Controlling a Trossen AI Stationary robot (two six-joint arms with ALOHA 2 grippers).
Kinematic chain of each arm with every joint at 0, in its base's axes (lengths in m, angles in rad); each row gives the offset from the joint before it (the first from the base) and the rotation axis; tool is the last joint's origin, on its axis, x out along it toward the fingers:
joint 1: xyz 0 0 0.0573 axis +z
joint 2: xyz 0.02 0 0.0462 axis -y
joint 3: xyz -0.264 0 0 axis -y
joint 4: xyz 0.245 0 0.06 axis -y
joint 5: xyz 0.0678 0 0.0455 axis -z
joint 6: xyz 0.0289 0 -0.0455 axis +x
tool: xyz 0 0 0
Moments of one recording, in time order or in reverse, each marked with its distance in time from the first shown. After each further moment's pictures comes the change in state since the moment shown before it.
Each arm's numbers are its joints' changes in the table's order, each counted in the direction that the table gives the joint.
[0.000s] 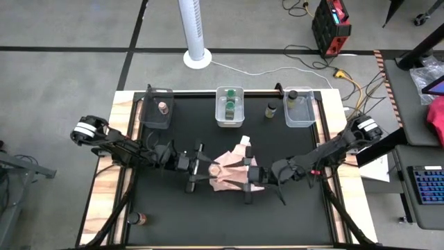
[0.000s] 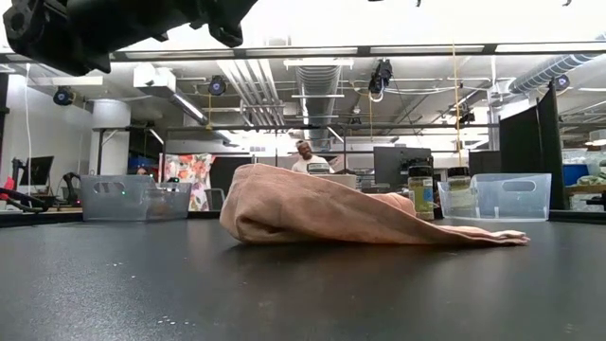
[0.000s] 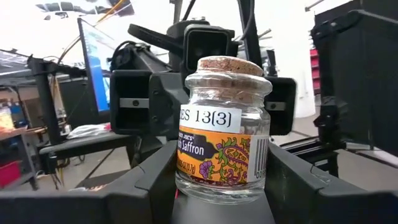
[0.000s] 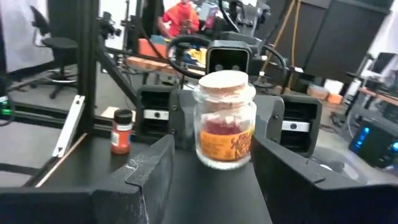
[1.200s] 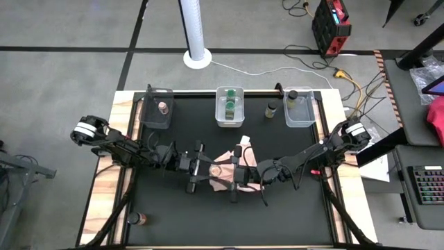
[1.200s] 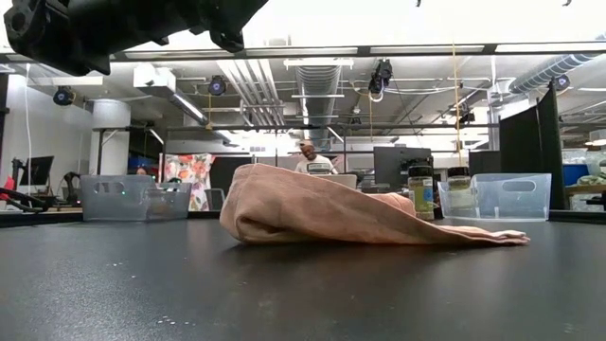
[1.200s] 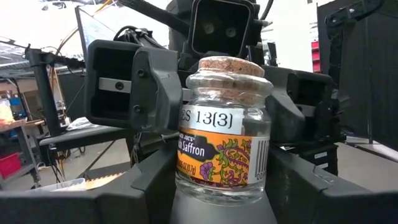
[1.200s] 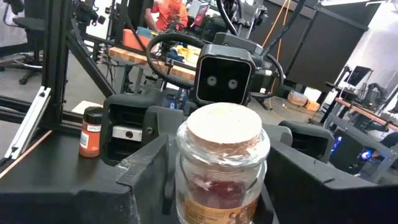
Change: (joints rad) left arm 0.001 -0.001 0.002 -0.033 -0.006 -0.008; right arm -0.042 -0.146 0.163 -0.009 0.004 -0.104
